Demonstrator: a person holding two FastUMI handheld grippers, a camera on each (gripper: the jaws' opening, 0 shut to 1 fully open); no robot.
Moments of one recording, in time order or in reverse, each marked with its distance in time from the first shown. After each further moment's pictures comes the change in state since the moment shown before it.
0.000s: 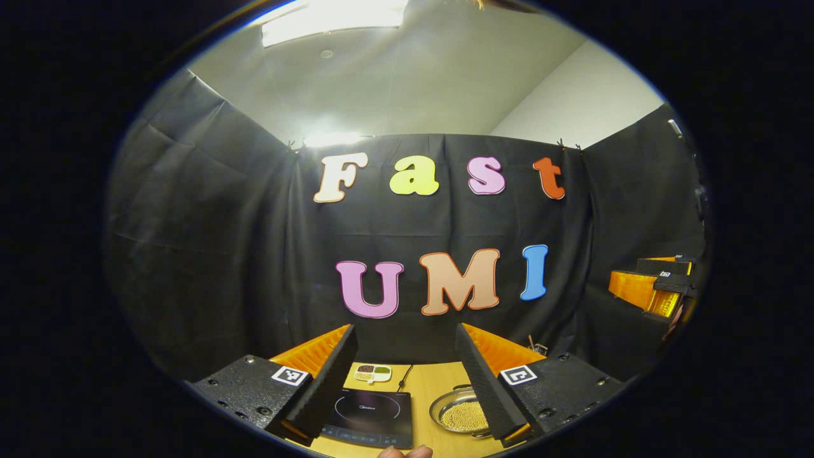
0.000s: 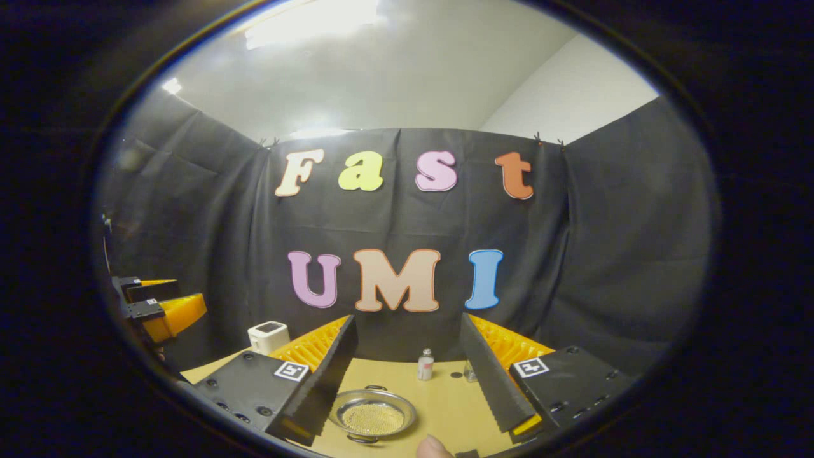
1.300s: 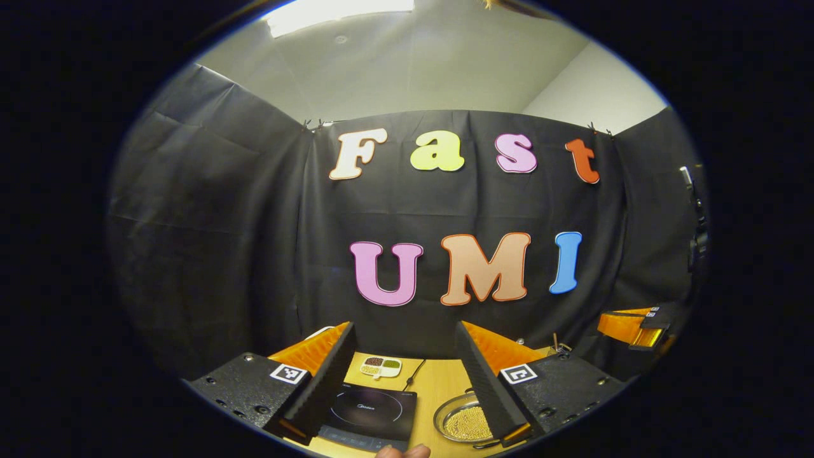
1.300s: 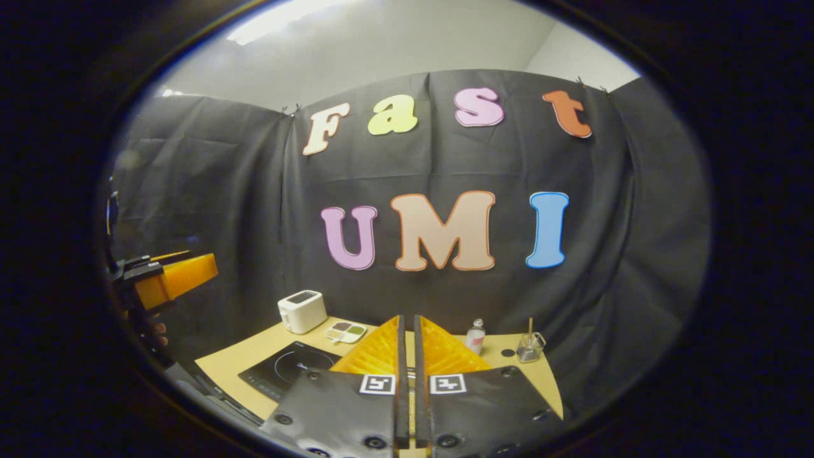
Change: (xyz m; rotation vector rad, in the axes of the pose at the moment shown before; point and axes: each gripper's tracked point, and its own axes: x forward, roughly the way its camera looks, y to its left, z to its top) left arm 0.084 -0.007 -0.044 -0.010 0.069 0.136; right arm 0.125 0.022 -0.115 0.089 0.203 0.239
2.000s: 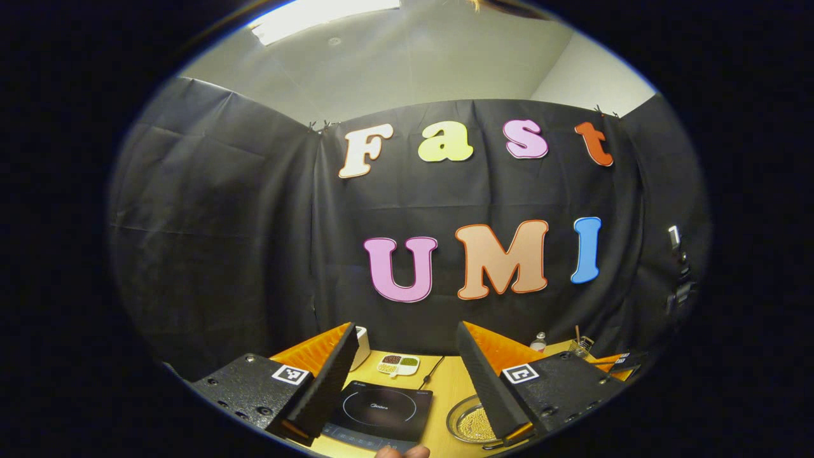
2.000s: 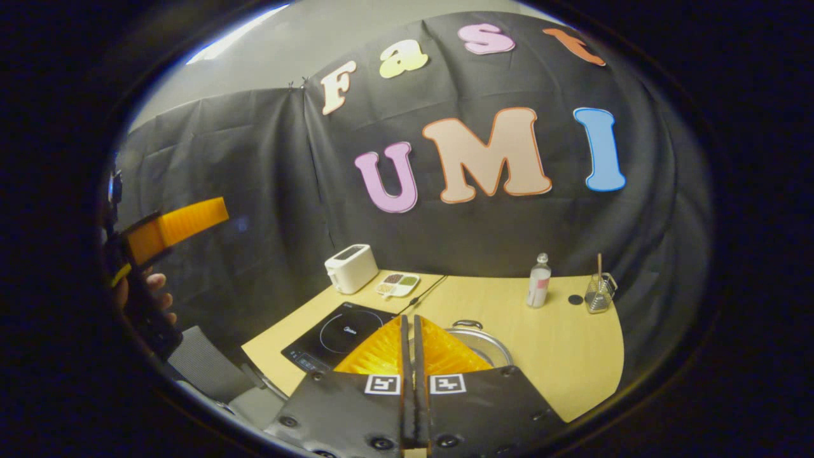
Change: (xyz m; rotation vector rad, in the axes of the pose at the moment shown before) left arm 0.010 0.012 -0.022 0.037 0.035 0.072; right arm 0.044 0.045 -0.125 0.088 0.297 0.215
